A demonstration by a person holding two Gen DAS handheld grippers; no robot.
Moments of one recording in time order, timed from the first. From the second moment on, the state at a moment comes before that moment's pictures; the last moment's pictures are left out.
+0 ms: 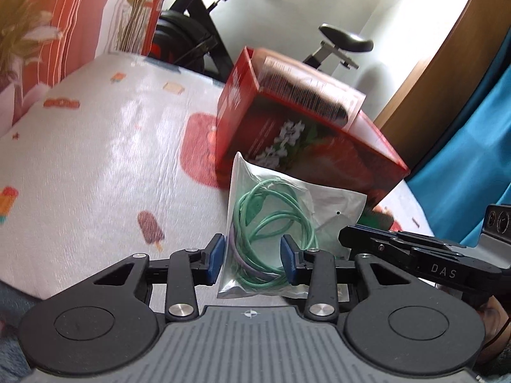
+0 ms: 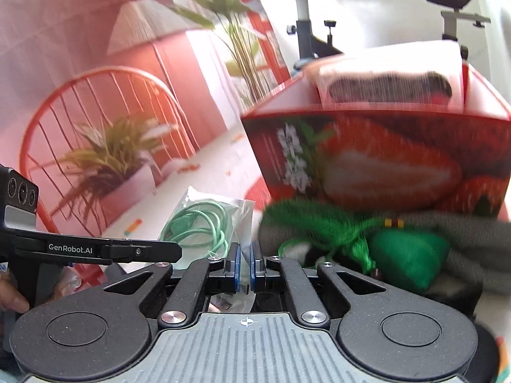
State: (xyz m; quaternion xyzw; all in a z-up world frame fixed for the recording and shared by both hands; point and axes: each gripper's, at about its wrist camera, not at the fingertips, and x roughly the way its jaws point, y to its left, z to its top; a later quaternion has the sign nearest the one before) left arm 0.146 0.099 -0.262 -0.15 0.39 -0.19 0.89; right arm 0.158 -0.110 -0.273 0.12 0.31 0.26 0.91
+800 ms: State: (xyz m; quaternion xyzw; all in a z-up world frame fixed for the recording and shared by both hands) left arm 0.248 0.033 -0.144 -0.06 0.30 -0.25 0.92; right arm 0.253 -0.179 -0.175 0.13 0.23 0.20 0.95
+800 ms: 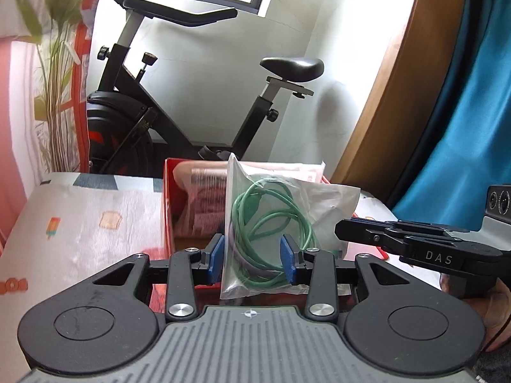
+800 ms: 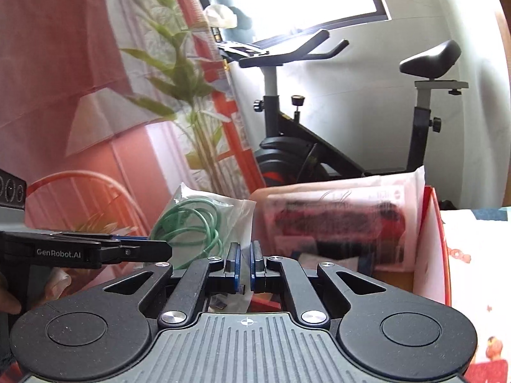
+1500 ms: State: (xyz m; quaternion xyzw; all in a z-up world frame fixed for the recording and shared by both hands) left arm 0.342 -0.021 -0.199 0.01 0.40 -0.19 0.90; right arm 0.339 -0.185 -0.253 0.10 0.29 0.16 0.94
